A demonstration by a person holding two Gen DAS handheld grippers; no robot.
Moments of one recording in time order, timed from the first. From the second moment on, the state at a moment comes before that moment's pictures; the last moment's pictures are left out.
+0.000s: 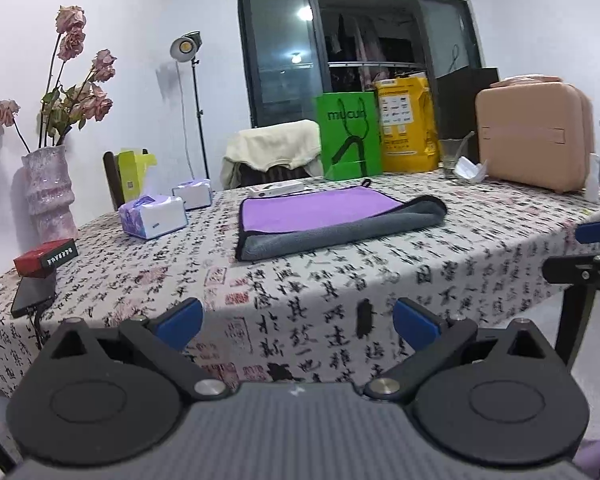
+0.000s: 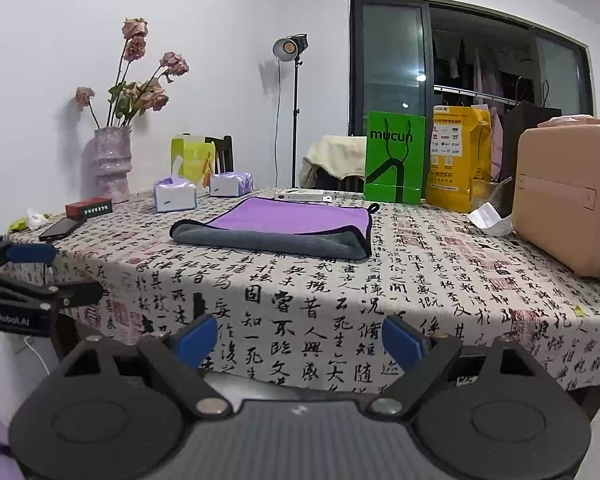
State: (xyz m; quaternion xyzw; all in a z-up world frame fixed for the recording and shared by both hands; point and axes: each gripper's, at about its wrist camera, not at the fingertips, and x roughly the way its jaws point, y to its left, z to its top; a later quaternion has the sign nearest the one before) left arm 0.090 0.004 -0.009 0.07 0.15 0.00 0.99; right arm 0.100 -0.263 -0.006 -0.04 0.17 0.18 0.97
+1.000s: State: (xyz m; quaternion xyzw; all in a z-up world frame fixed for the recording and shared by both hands) left arm 0.258 0.044 0.020 0.03 0.21 0.03 0.98; right arm 0.268 -0.252 0.015 -0.04 0.20 0.19 0.96
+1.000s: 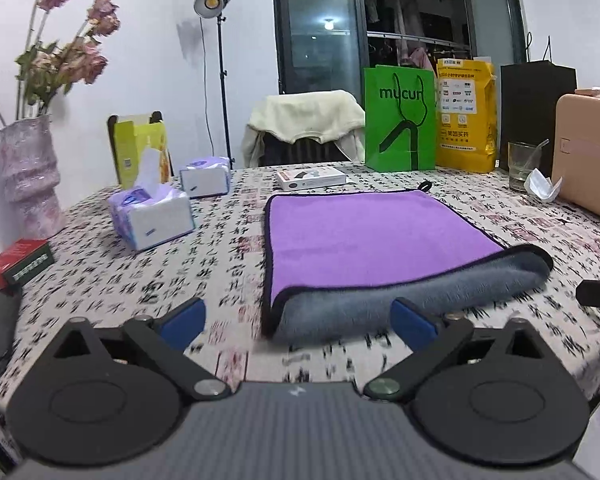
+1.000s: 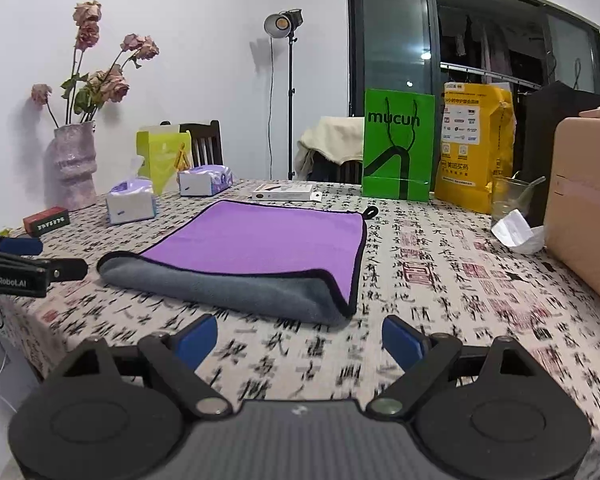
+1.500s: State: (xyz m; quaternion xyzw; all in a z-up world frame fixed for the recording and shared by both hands) left arm 0.324 0.061 0.003 0.02 0.30 -0.02 0.95; right arm 0.361 -0.240 0.009 -0.02 0.26 0.22 0.94
